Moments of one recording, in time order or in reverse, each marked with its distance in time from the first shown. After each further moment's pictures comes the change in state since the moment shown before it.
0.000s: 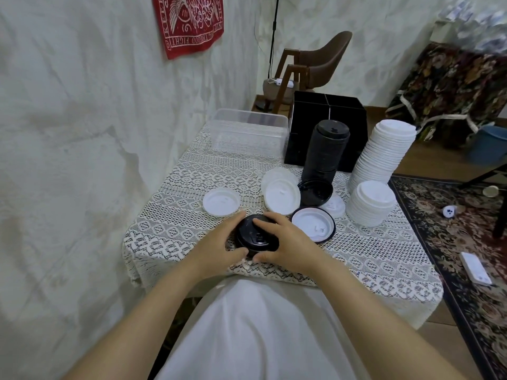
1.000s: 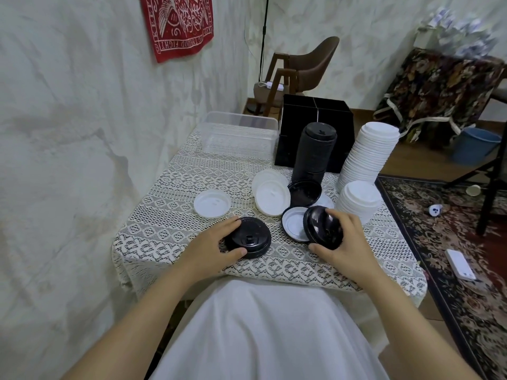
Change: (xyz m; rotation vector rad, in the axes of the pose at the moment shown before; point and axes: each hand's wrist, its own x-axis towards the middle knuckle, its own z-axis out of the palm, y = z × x) left_hand 0.002 0.002 0.004 0.113 0.045 -0.003; right_hand -0.069 0.071 -0.040 0.192 0.459 0.235
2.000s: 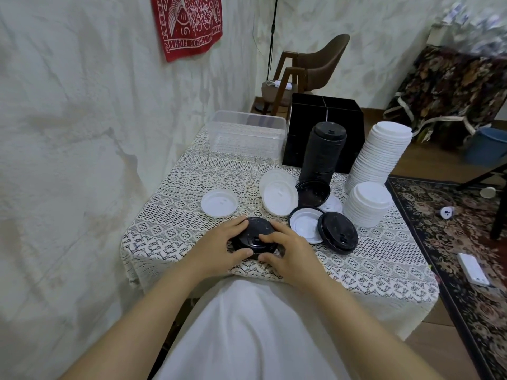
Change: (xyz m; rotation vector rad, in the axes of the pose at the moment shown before) left_hand 0.006 -0.003 0.000 0.037 -0.009 0.063; right_hand 0.001 -0.053 0.086 -0.005 -0.199 -0.215
